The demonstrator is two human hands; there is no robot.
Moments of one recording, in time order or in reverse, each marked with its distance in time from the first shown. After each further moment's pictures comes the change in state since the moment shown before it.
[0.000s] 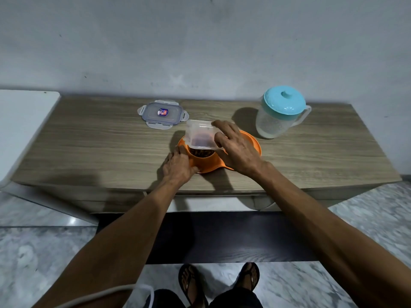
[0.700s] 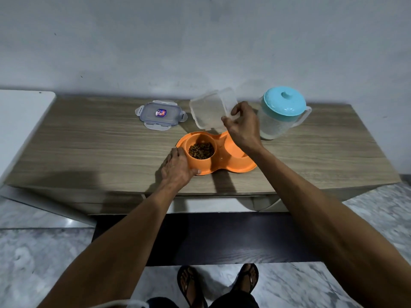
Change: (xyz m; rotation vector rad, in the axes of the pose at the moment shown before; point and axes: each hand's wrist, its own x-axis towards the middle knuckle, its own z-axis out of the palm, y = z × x) left_hand -0.001 -0.001 -0.001 -0.014 0.037 0.035; right_hand 0.041 0.031 0.002 0.554 0.325 0.756
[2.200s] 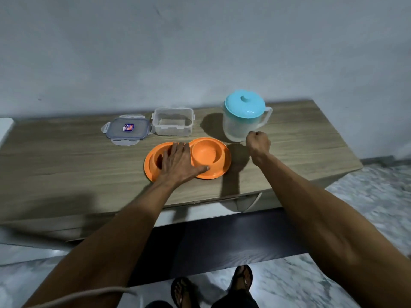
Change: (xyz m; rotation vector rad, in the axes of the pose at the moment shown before) left_hand 0.013 0.090 0.001 0.174 -0.015 0.319; right_hand 0.009 0.098 -0.084 -0.011 0.216 0.765
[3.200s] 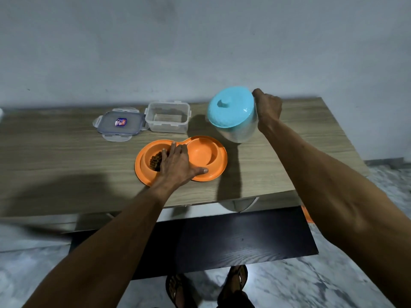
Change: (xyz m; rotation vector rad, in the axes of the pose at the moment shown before) left_hand 0.017 0.014 0.019 -0.017 -0.063 -0.071; right_hand 0.060 -0.071 -0.017 0.359 -0.014 -0.132
